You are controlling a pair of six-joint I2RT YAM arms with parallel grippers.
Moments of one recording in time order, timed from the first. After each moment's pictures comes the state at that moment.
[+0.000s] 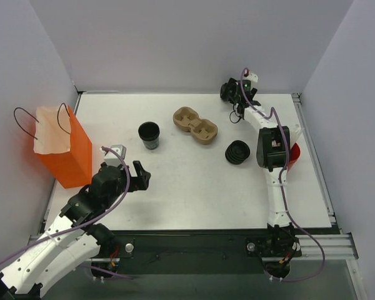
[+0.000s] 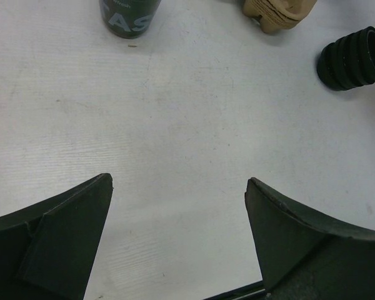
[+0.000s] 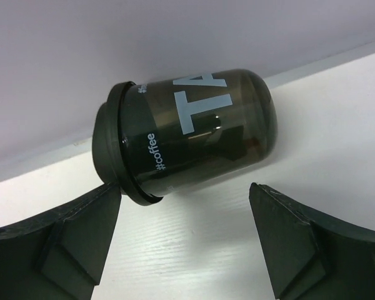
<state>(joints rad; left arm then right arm) -0.67 0.59 0.63 -0.52 -0.30 -0.55 0.16 2.53 2.09 -0.01 0.18 0.42</state>
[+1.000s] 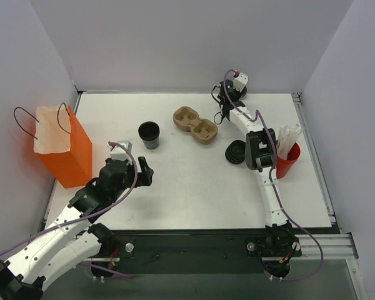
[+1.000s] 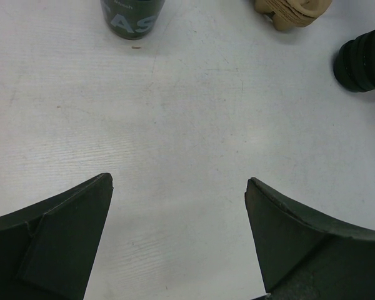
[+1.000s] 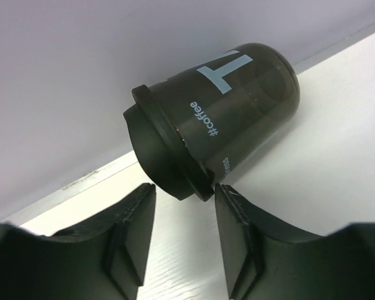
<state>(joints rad) -0.66 0.71 0.64 -0.45 -0.31 -0.53 0.26 2.67 2.29 -0.03 0.55 0.49</state>
